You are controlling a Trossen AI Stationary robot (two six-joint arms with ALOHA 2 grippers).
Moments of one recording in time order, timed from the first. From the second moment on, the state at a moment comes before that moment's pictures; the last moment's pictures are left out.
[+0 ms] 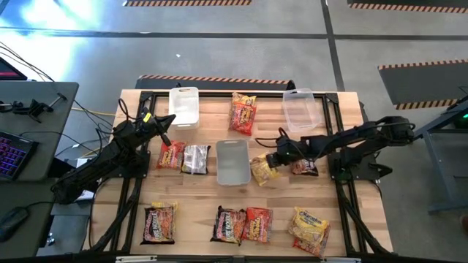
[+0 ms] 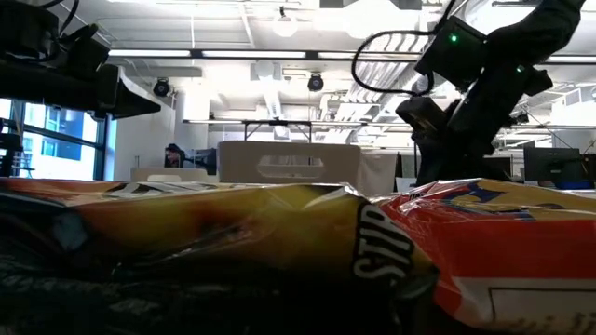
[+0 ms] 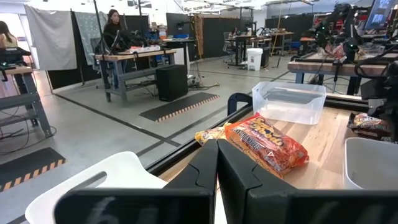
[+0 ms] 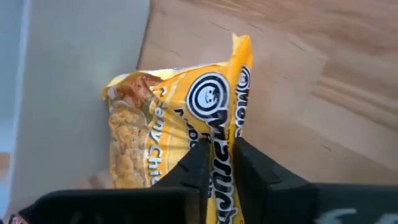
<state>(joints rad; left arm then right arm) 0.66 0.01 0.01 0.01 -0.01 0.06 -0.03 1.39 0.53 -0.06 0.01 1.15</state>
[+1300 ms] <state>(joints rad) 0.66 0.01 0.01 0.01 -0.01 0.06 -0.18 1.47 0.95 -0.71 0.15 0.75</state>
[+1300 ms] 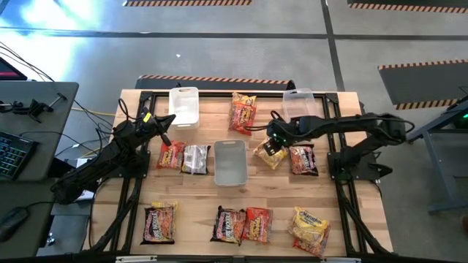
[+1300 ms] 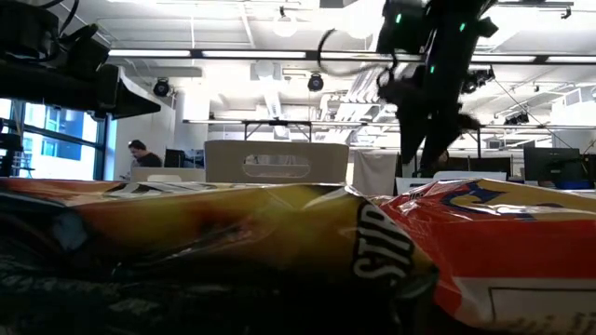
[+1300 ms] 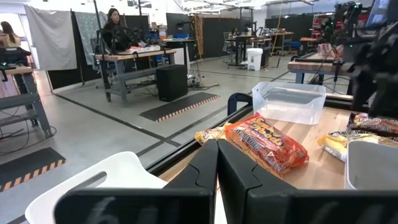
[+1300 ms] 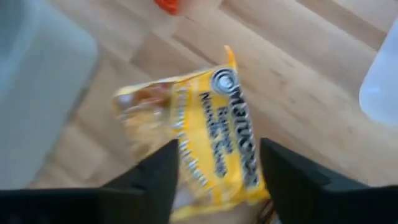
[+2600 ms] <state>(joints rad) 0.66 0.01 0.01 0.01 -0.01 0.06 -0.31 1.59 0.98 -0.56 -0.19 0.29</state>
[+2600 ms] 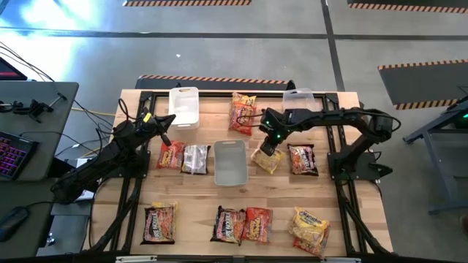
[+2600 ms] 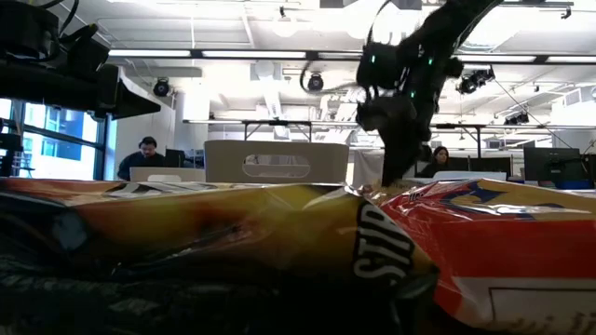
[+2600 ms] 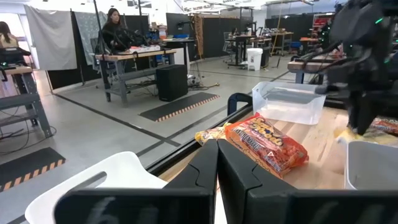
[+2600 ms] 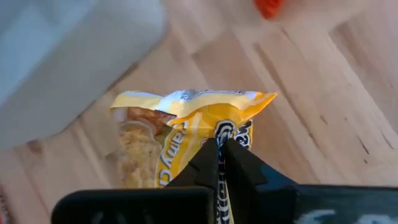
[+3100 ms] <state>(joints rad) 0.66 0.01 0.01 0.01 -0.01 0.06 -0.13 1.56 0.99 -0.55 0.01 0.30</state>
